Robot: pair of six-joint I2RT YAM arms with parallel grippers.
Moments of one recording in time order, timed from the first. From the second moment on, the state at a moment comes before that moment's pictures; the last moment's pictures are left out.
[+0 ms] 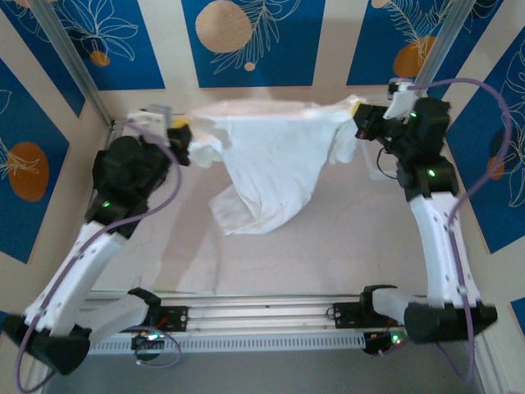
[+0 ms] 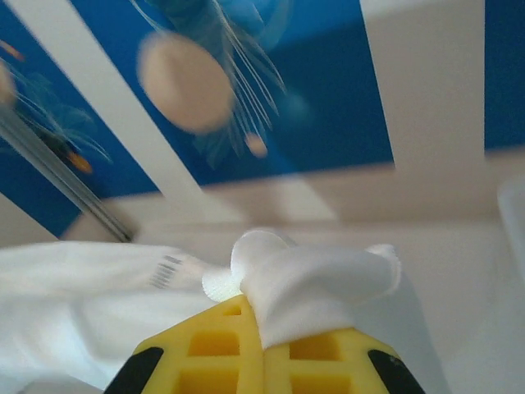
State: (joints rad) left arm -0.44 1.00 1.20 -0.15 -0.05 -0.13; right arm 0.04 1.13 1.46 -0.45 -0.37 0.32
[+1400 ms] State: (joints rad) left arm -0.18 2.08 1.93 -0.37 -0.21 -0.11; right arm 0.20 2.04 2.03 -0.53 -0.14 0.14
